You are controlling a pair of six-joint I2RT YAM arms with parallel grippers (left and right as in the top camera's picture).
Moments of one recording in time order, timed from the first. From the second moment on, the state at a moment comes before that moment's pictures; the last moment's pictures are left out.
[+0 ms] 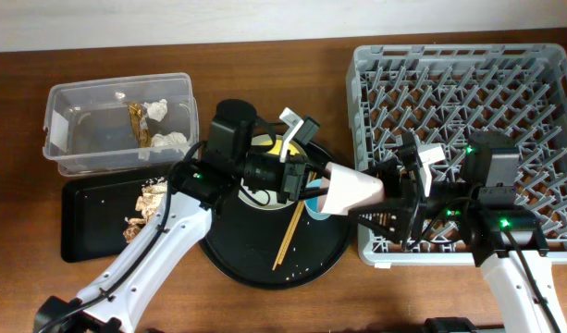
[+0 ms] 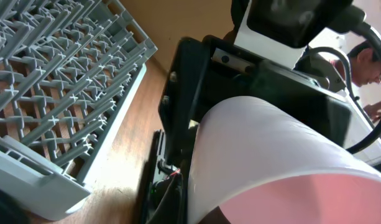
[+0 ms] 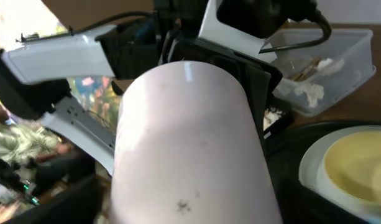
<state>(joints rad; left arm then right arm) -0.49 1.50 1.11 -0.11 1.23 -0.47 -0.03 1.05 0.87 -0.52 -1.44 -0.11</state>
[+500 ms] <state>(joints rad) -0.49 1.50 1.11 -0.11 1.25 -0.47 -0.03 1.05 0.87 -0.52 -1.45 -0.10</state>
